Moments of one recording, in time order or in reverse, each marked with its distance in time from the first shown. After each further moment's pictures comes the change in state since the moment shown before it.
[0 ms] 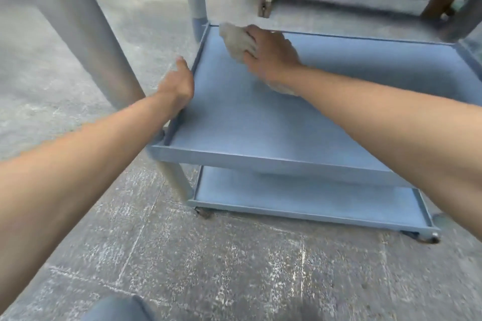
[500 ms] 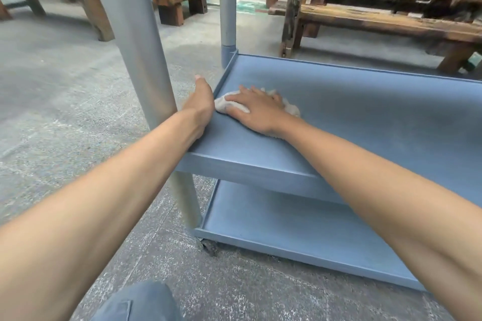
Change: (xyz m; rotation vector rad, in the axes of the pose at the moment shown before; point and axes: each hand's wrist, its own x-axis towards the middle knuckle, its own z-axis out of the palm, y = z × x) left_hand 0.020 -0.036 0.016 -0.373 -0.019 -0.013; right_hand 0.000 -0.007 0.110 -0.104 -0.149 -0.329
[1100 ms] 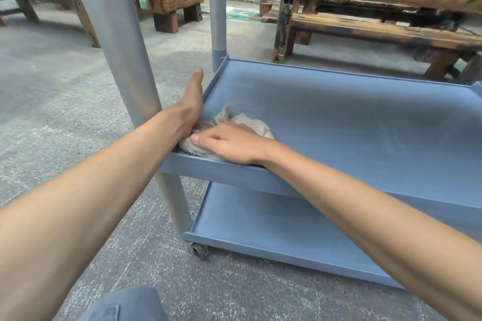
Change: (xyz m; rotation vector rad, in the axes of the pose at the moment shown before) left_hand -0.024 0.014 -0.001 0.006 -0.186 0.028; right_hand -0.067 -0.061 -0.013 0.252 -0.220 -0.201
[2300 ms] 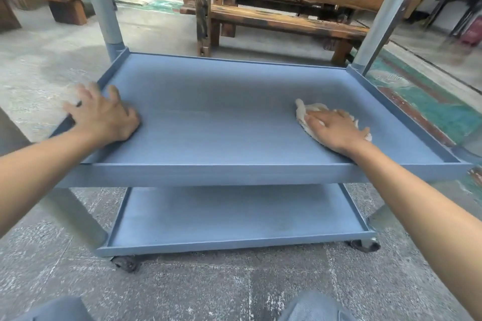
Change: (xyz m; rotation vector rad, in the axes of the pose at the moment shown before) left_hand -0.008 -0.019 0.070 1.221 0.369 0.272; right_hand -0.299 0.237 -0.109 -0.196 0.335 0.985
